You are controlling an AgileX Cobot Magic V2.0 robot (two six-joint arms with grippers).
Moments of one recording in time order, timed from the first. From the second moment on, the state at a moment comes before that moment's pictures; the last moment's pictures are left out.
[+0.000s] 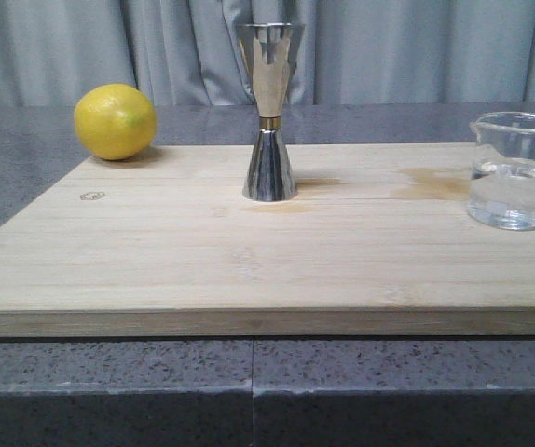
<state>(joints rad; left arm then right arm) -0.02 -0.01 0.00 0.00 0.08 -0.01 -0.06 -0.01 0.01 0.00 -0.02 0.04</state>
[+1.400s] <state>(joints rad) -0.02 0.01 -0.21 -0.11 0.22 -0.01 -0.06 -0.01 -0.22 0.00 0.23 0.04</state>
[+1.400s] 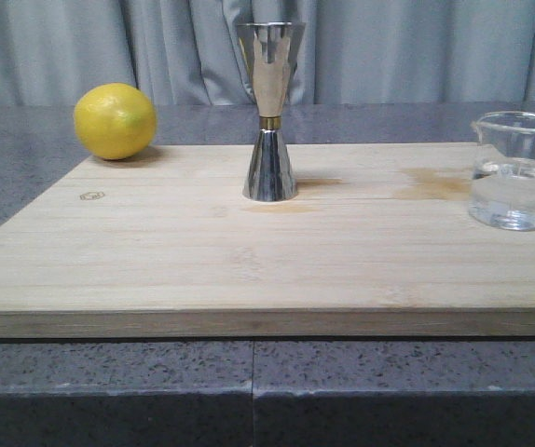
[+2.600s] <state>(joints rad) -0.02 0.26 -0.44 -0.09 0.32 -0.01 0.02 0.27 -0.56 0.00 0.43 -0.03</state>
